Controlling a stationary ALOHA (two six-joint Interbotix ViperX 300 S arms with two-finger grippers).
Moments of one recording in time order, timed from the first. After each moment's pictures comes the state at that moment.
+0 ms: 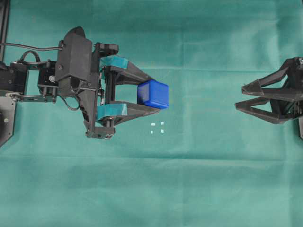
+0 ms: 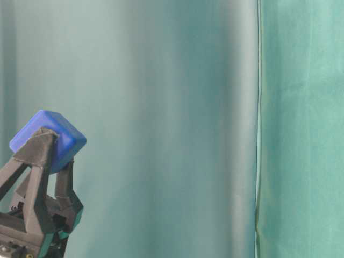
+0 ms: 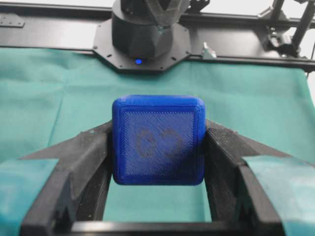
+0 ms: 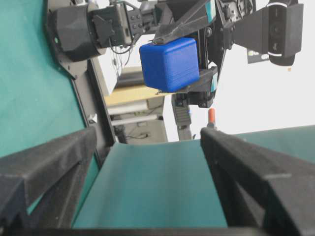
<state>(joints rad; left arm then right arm) -0.02 -0.31 0.58 0.01 -0.08 -0.06 -0.04 -0.83 1.06 -0.55 -0.26 -0.68</state>
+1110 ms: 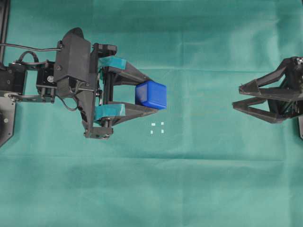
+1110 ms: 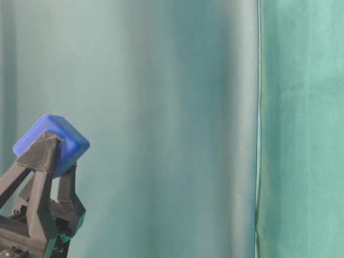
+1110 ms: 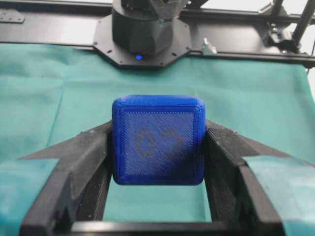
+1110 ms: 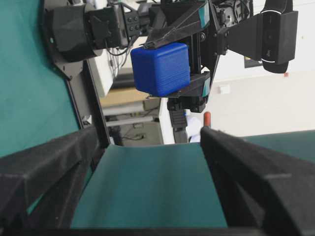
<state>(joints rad) -0.02 -0.32 0.60 0.01 -0.08 -0.06 -0.04 -0.81 1.04 -0.56 -0.25 -0.69</state>
